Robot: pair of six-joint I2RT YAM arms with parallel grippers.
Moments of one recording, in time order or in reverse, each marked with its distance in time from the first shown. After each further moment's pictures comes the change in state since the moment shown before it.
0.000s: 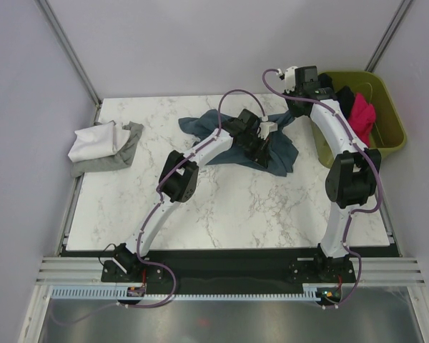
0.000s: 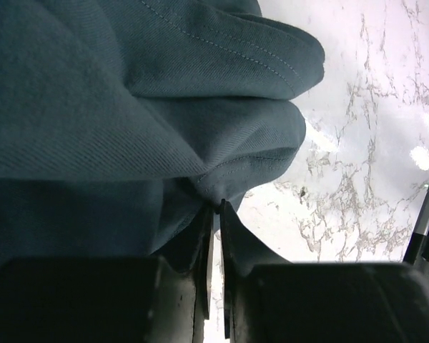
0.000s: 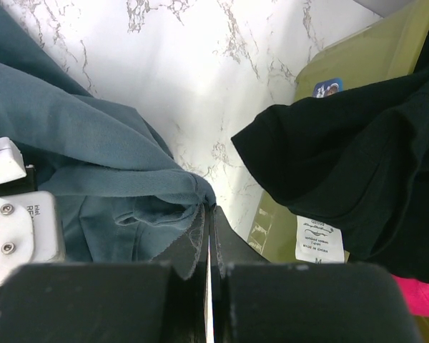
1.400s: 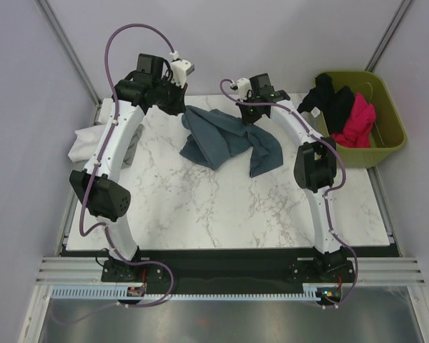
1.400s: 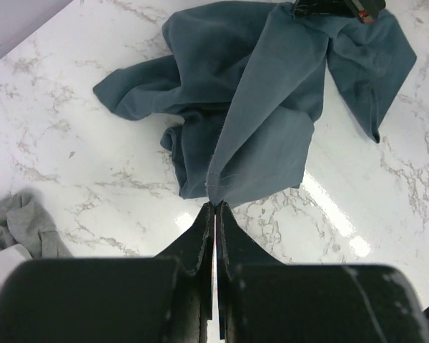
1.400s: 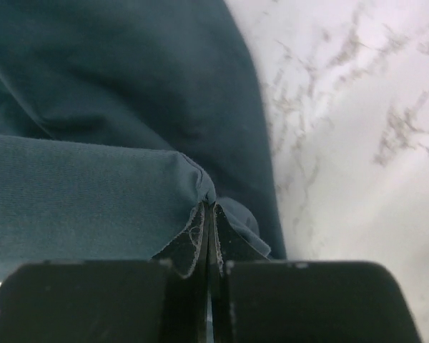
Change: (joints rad) left arm 0.391 -0.830 -0.334 -0.272 -0.382 0.298; right arm 0.185 0.369 0.347 -0.046 -0.317 0.044
